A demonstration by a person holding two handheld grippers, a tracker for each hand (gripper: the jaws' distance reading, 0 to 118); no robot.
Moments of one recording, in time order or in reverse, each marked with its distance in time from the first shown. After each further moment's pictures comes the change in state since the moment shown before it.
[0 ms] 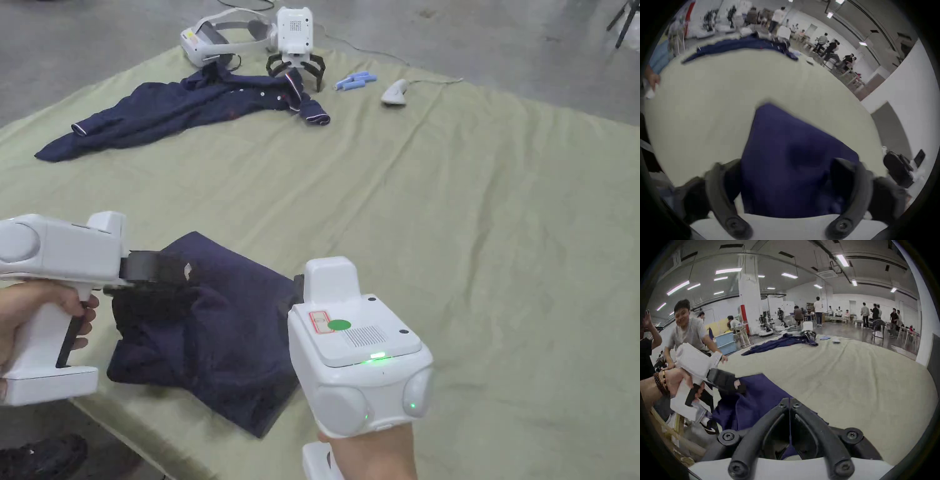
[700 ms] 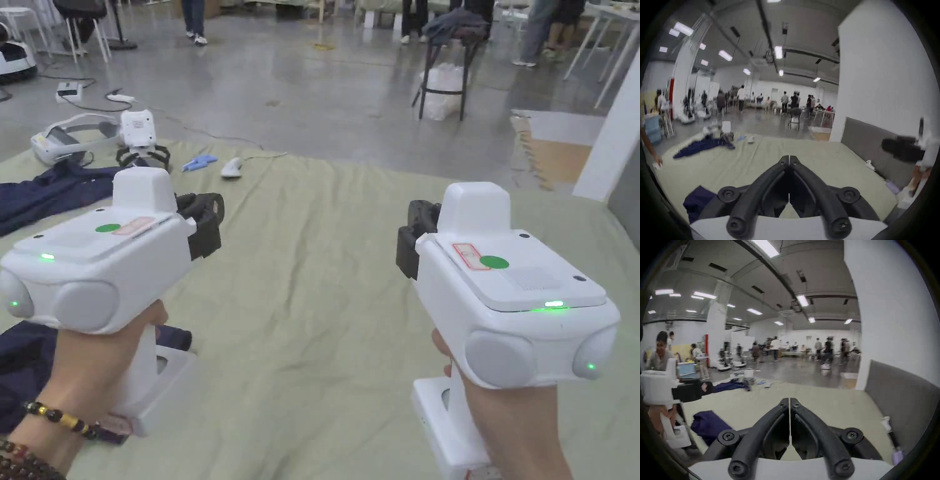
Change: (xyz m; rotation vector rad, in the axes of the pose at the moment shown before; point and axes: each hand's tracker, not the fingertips) left arm 0.412 -0.122 0.124 0.712 -0.132 -0.439; right arm 0.179 0.039 0.375 0.379 -0.528 -0.019
